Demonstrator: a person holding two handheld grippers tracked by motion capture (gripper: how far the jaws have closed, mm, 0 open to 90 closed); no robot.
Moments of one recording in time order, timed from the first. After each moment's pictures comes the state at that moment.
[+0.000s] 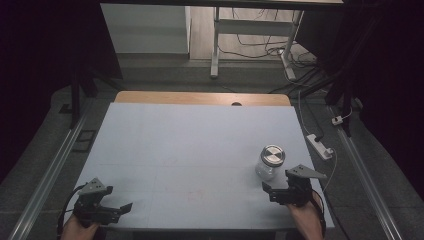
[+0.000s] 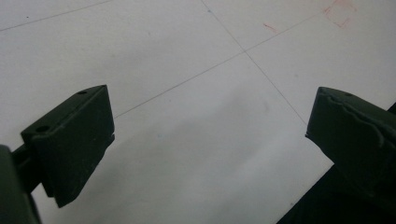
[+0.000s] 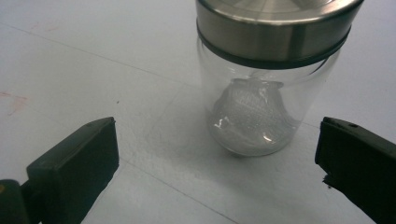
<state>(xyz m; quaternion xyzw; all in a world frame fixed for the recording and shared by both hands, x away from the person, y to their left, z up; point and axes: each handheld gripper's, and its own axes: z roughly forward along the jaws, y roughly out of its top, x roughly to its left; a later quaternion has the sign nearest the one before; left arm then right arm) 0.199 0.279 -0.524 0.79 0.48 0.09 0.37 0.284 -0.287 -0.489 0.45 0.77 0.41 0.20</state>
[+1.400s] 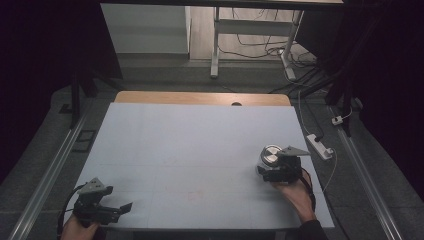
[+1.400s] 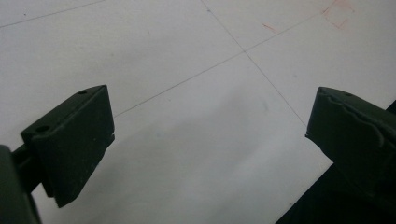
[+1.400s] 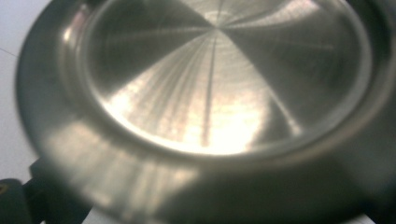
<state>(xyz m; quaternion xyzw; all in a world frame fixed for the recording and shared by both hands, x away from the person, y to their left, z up) 0.200 0.280 -0.525 0.79 0.48 0.08 0.37 0.352 -0.276 -0.502 0.45 0.79 0.36 0.20</state>
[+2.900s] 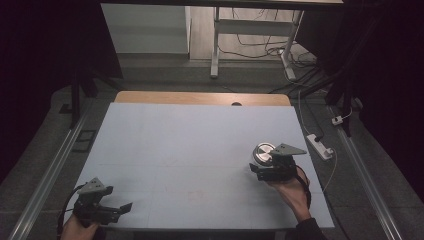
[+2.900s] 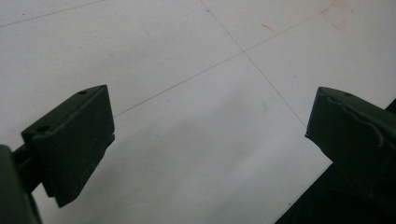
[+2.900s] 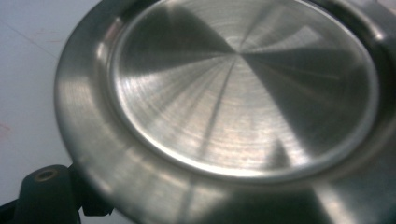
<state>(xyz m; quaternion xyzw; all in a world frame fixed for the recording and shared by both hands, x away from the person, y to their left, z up) 0.200 0.280 -0.525 0.79 0.48 0.08 0.37 0.340 -0.251 -0.476 0.38 0.81 0.40 0.20</state>
